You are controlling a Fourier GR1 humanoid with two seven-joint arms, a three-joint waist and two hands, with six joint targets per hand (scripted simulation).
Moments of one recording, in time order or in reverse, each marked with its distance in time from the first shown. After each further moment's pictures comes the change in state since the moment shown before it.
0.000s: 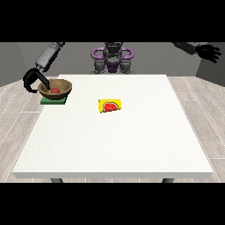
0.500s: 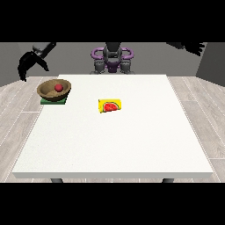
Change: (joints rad) left arm 0.019 -0.171 -0.166 -0.150 -0.049 0.102 0.190; right arm -0.053 -0.005 0.050 0.043 0.022 0.076 0.104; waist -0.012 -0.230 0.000
